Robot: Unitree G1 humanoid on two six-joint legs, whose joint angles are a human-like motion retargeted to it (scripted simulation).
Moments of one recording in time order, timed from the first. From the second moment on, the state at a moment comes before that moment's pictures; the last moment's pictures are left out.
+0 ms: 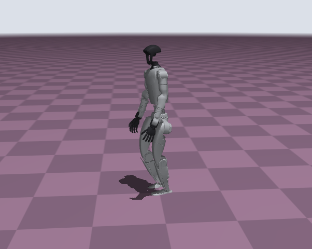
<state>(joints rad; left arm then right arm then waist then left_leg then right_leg) -0.12 0.11 -0.23 1.19 -0.01 -0.05 0.02 -0.09 -0.27 0.19 1.24 0.07 -0.07 -0.11 -0.04 0.06 0.07 -0.09 -0.19 -0.04 0.31 -0.48 0.12 -0.21 -0.06 -0.10 0.59 -0.45 0.04</state>
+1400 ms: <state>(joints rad) -0.03 0.10 -0.16 1.19 -0.06 -0.07 0.06 0.00 -0.30 0.18 1.07 0.02 -0.10 -0.12 0.05 0.10 0.04 -0.58 -0.09 0.00 0.41 -0.42 0.04 0.11 0.13 0.04 0.27 -0.43 0.04</state>
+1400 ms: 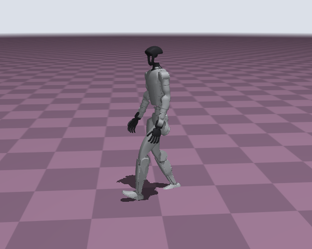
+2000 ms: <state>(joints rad) -0.13 0.16 -0.19 1.14 -0.02 -0.05 0.03 0.05 -0.26 0.15 1.11 0.03 -0.05 -0.08 -0.07 0.04 0.04 -0.07 -0.25 -0.22 0.35 -0.58 0.21 -0.50 -0.12 -0.03 0.80 -0.30 0.14</state>
